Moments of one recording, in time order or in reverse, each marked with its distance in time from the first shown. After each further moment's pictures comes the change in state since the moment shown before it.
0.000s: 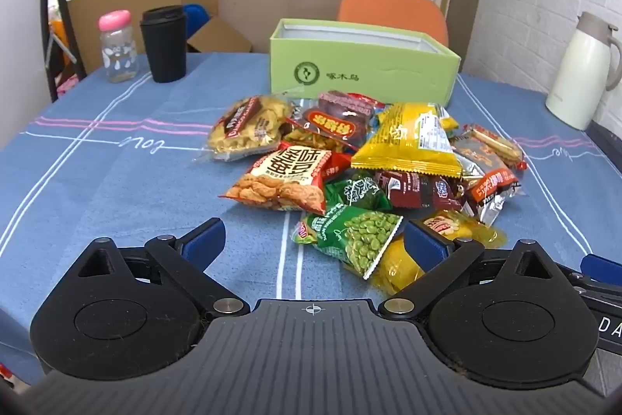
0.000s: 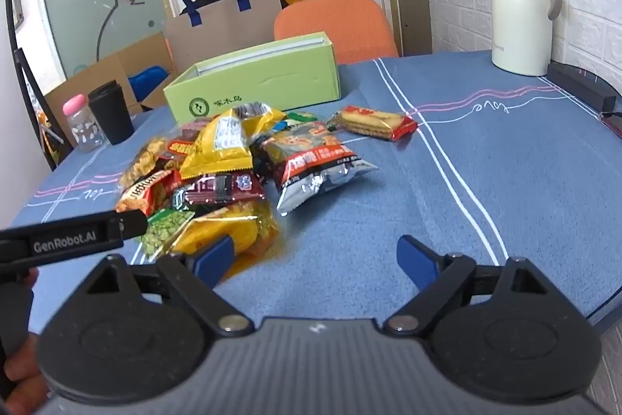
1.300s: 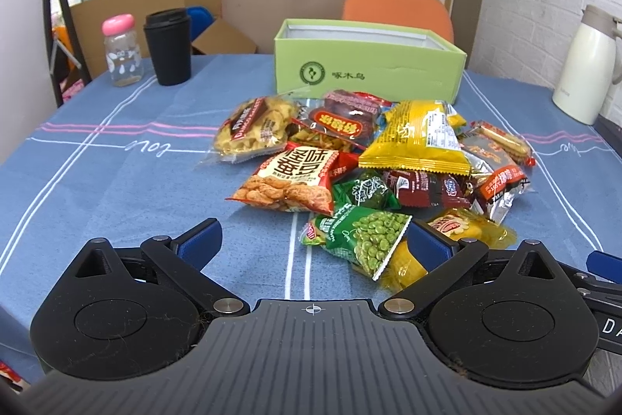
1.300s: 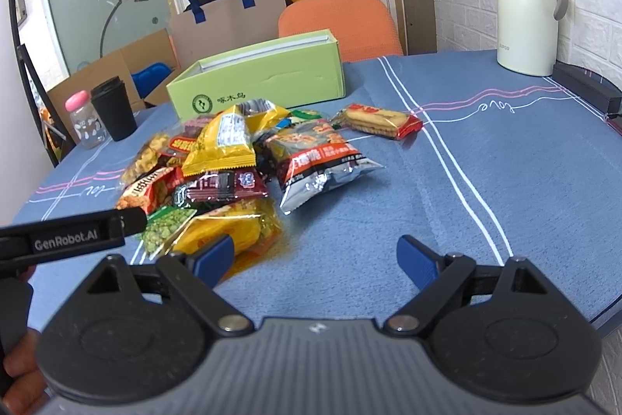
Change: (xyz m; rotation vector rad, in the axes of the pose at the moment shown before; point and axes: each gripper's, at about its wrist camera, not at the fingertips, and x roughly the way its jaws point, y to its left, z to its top) left arm 0.003 0.001 0.002 0.013 -0.006 0.031; right arm 0.006 0.001 0.001 -0.013 -0.008 0.010
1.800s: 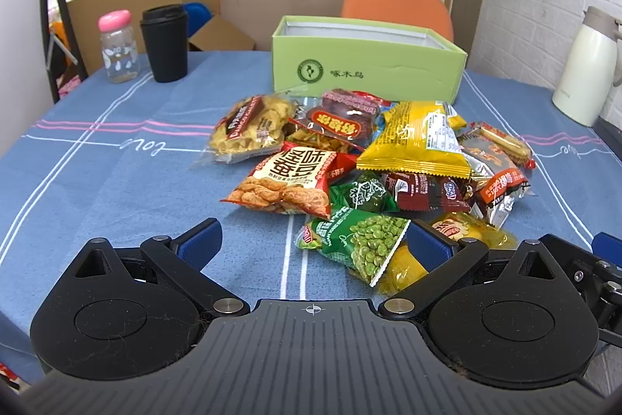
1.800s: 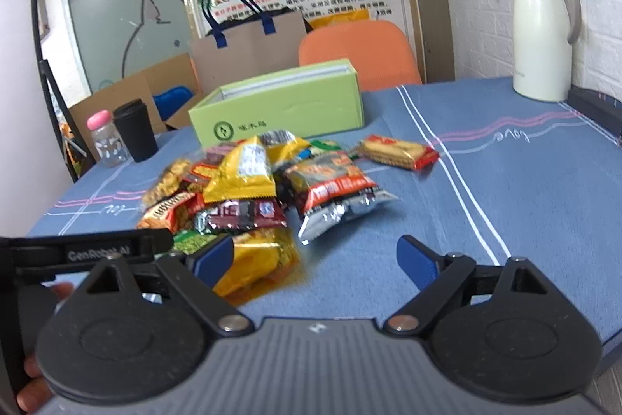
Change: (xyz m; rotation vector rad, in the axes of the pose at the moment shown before) left arm 0.006 -0.001 0.004 -0.009 0.011 -0.009; right arm -0.009 0.000 0.006 -0.022 -0.092 0.070
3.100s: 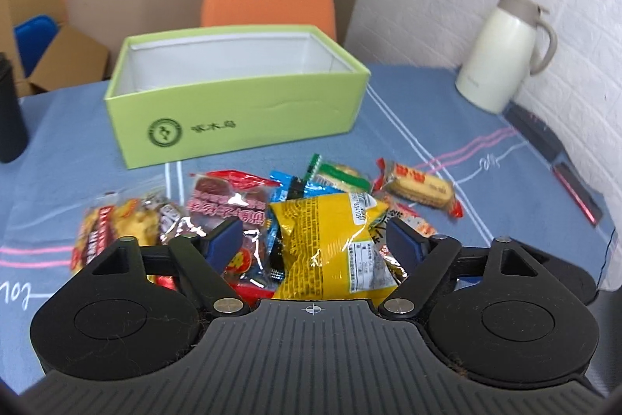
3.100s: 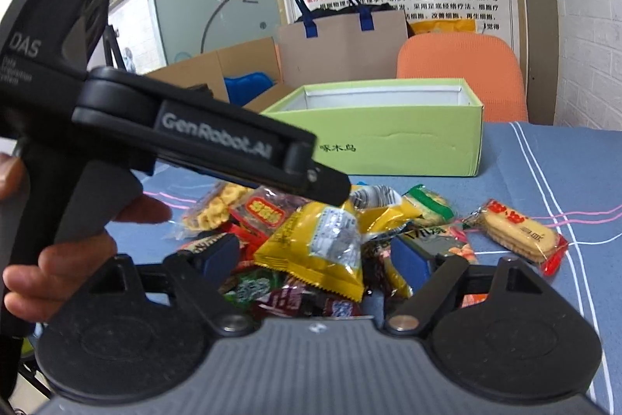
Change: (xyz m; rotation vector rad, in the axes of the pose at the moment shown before) left arm 0.097 -0.027 0.118 0.187 0.148 -0.409; right arm 0.104 0.035 0.051 -0.178 0.030 0.235
